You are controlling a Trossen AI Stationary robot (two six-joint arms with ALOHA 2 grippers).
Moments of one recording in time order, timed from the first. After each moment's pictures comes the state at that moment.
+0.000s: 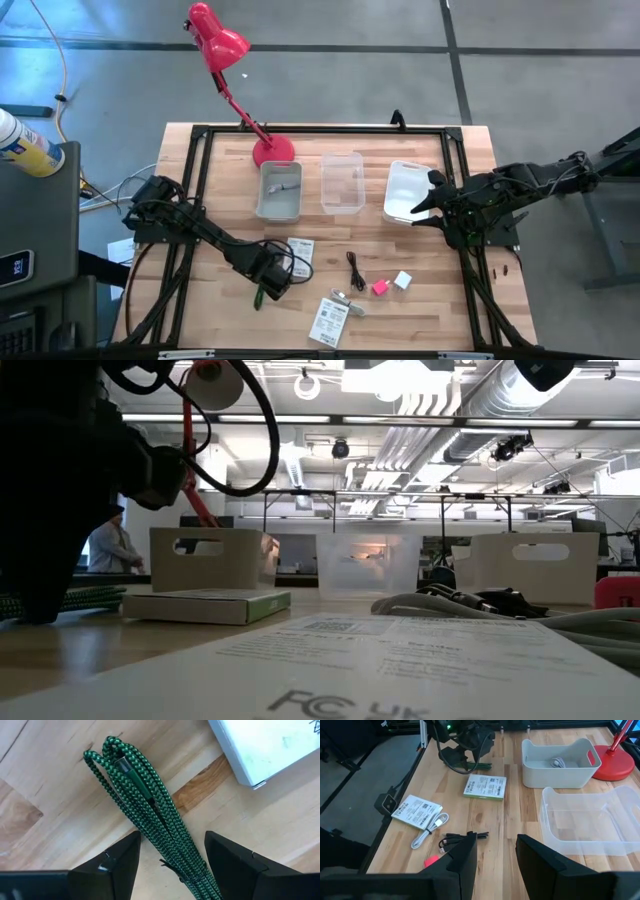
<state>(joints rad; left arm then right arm) -0.39 1.82 1.07 -0.78 -0.01 -1.37 0.29 0.71 0.90 -0.75 0.10 0.20</state>
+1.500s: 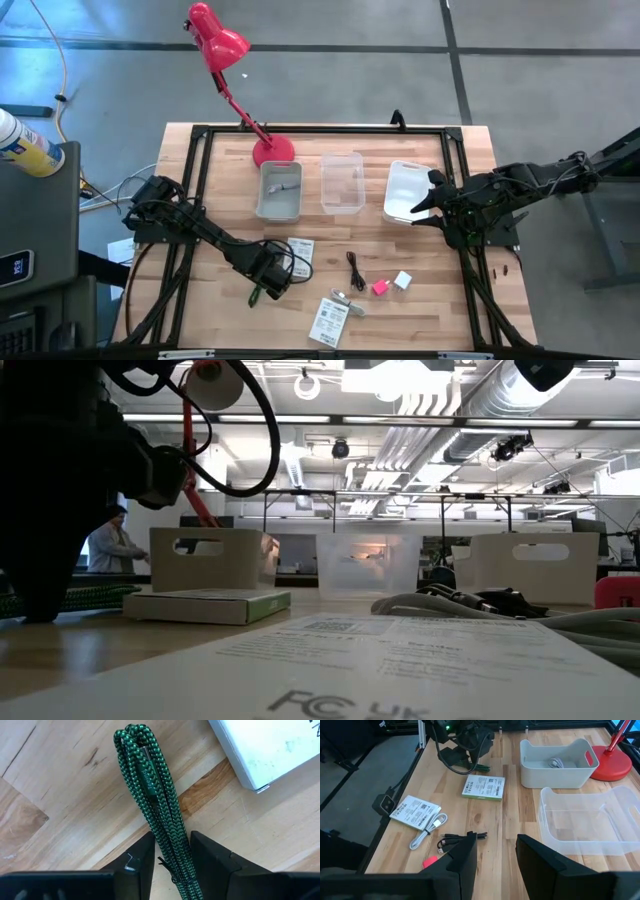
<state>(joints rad) -0.39 1.82 1.07 -0.79 -0.02 -1.35 0.29 0.71 0.90 -0.75 0.11 0.20</state>
